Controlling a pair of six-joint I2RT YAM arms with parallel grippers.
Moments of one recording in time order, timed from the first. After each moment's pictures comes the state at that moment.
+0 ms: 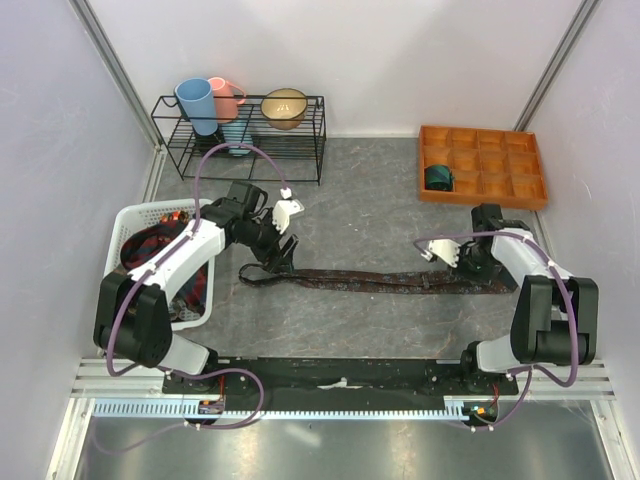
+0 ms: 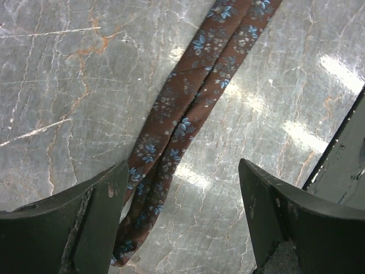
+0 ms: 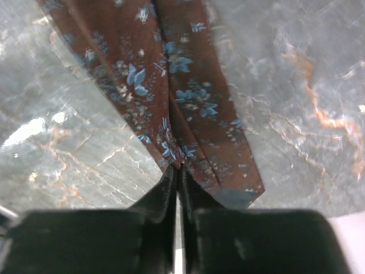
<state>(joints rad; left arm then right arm) -0.36 1.45 1.03 -0.68 0.56 0.47 -0.09 1.44 0.85 -0.88 -0.09 -1.31</state>
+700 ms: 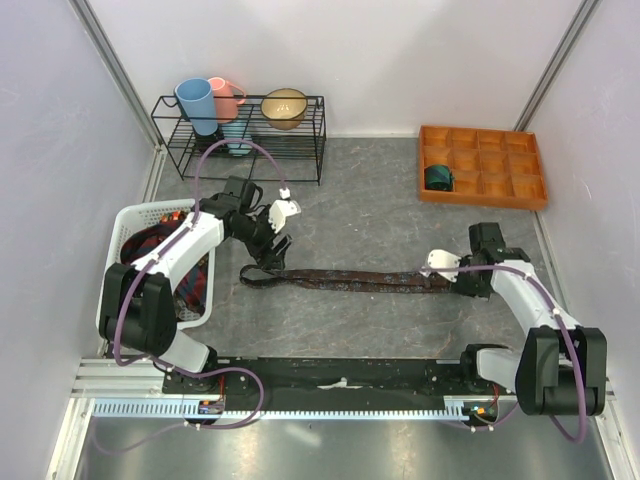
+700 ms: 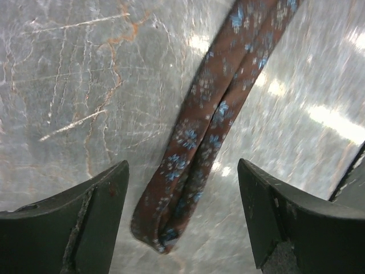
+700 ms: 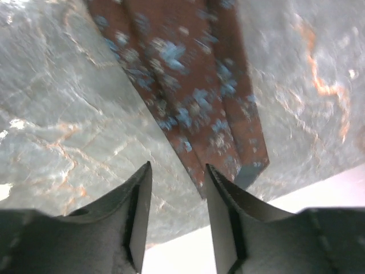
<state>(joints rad) -0.30 1.51 1.08 -0.72 0.54 0.63 -0.02 1.17 0.63 -0.73 0.02 -1.28</state>
